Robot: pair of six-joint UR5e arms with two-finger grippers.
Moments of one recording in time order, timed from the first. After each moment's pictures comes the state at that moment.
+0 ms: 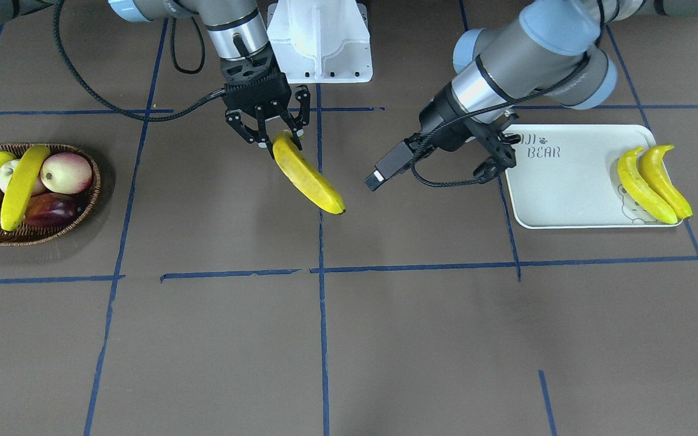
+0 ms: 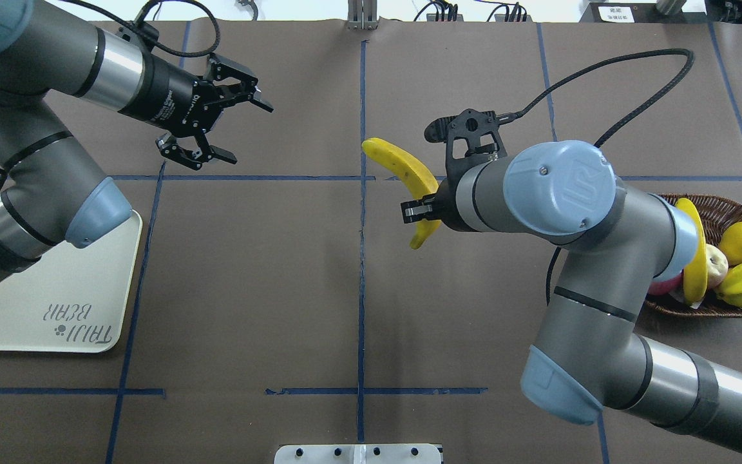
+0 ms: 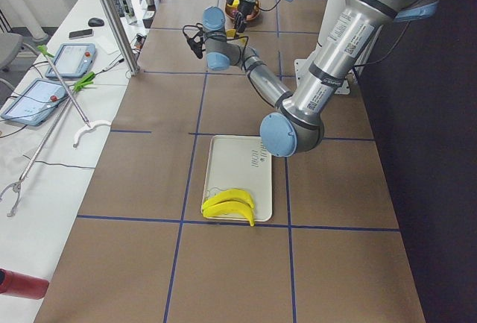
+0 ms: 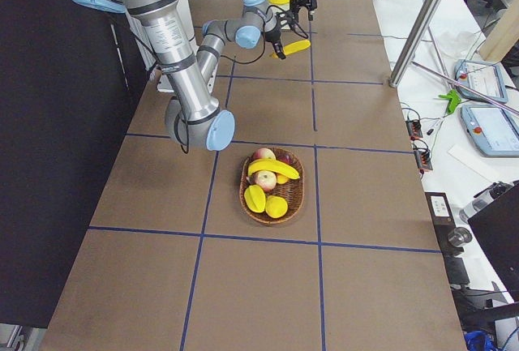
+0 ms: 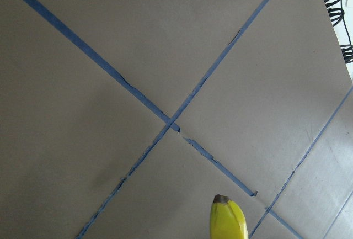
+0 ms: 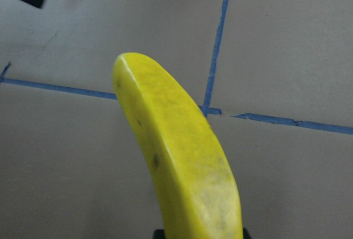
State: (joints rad) left arm -0.77 -2.18 -1.68 -2.22 -2.14 -2.11; right arm 0.46 -0.96 1.95 -1.49 1.58 1.11
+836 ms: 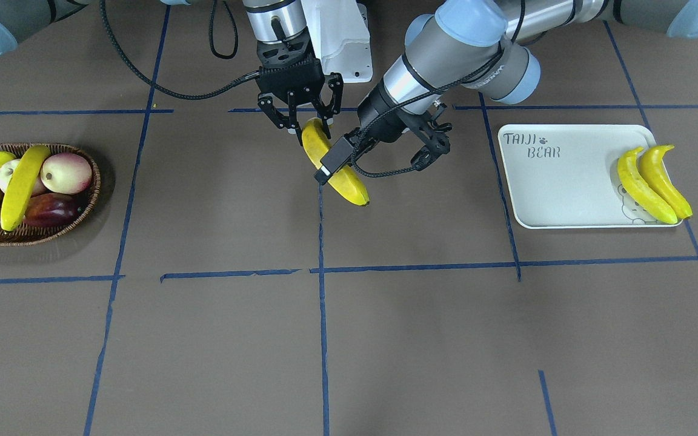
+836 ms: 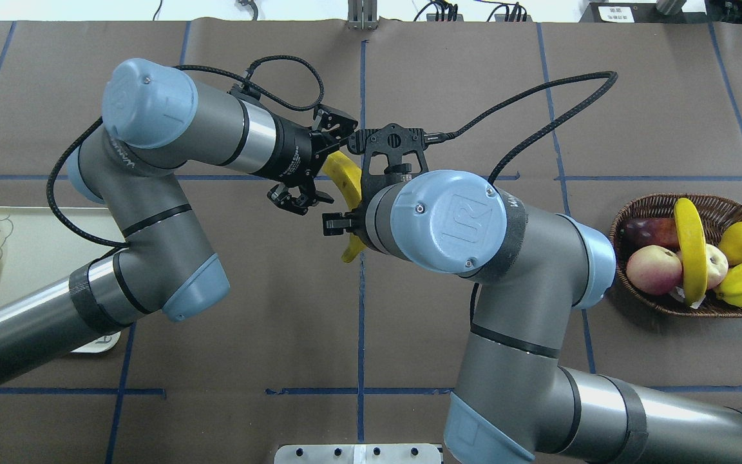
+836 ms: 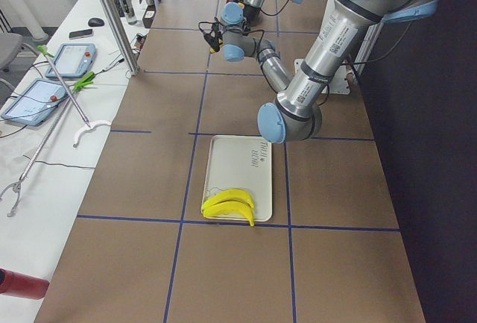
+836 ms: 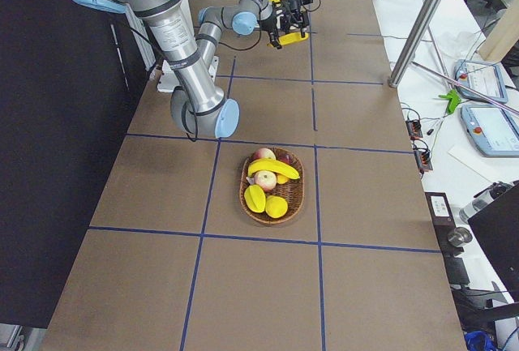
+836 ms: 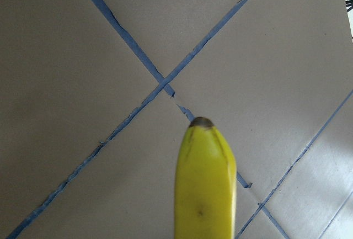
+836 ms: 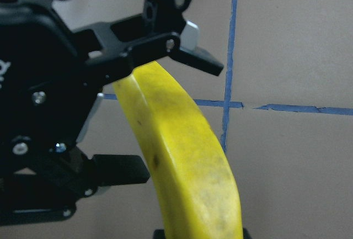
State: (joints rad) left arm -0.66 -2.24 -1.65 -2.22 -1.99 -2.21; right arm 0.42 -0.87 1.92 -1.57 1.54 1.20
